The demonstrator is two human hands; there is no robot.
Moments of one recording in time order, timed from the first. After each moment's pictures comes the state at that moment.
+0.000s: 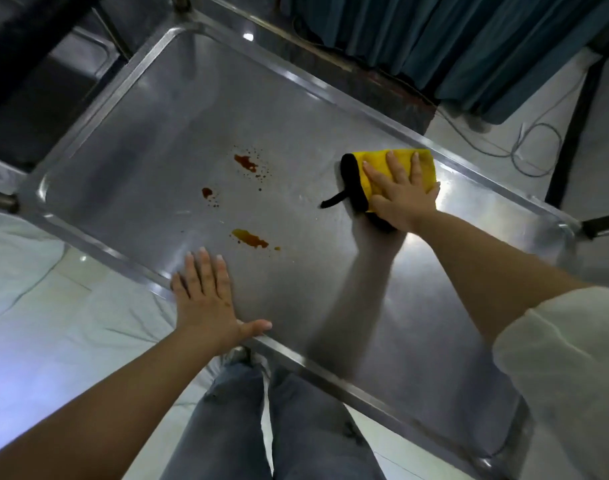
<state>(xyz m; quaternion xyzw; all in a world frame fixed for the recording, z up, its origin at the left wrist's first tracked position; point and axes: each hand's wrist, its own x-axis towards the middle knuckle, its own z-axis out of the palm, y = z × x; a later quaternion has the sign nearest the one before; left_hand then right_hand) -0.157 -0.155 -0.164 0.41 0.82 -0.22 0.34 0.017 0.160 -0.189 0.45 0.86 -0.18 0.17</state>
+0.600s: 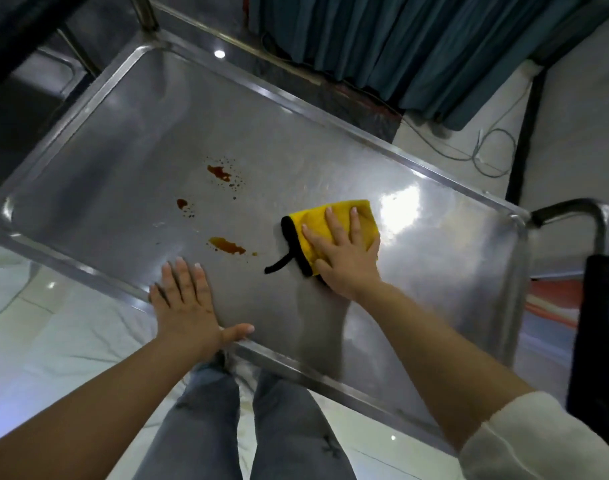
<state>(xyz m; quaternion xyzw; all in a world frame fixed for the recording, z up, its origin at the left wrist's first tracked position) -0.158 -0.157 -0.169 0.42 0.82 -0.21 0.33 0.031 0.040 -0.181 0.41 0.88 -0.18 0.16</state>
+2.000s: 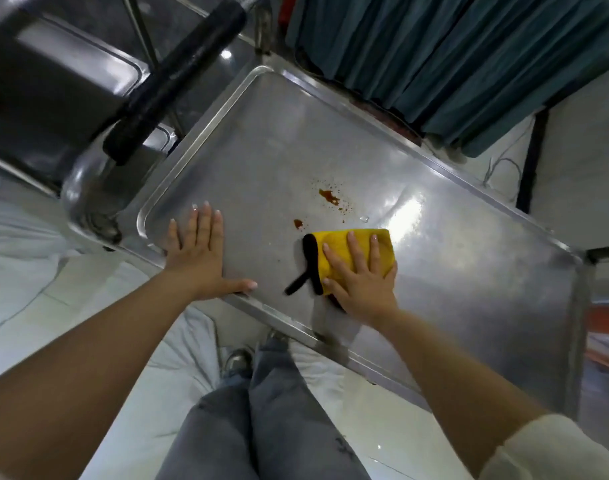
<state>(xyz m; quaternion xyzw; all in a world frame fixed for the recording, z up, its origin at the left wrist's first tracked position) -0.387 -0.182 -0.190 0.51 0.80 -0.10 0.29 -0.108 -0.053 -0.188 0.42 0.88 -0.14 0.19</state>
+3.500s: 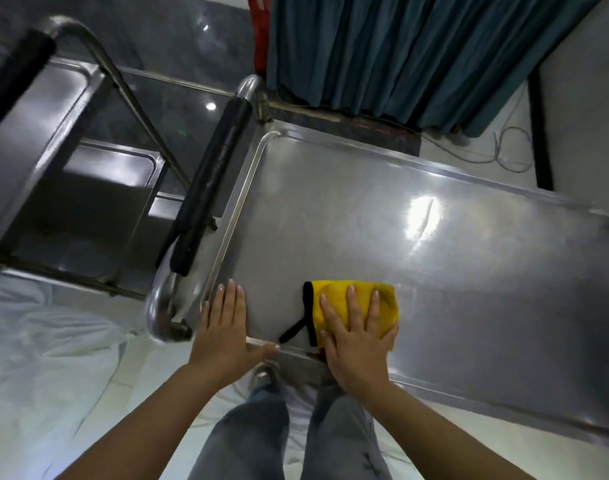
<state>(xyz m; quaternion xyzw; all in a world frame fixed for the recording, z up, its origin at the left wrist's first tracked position) -0.444 -0.208 -0.175 0.56 0.77 -0.10 0.29 -0.220 -0.155 -0.188 0.57 0.81 -0.14 0.06</state>
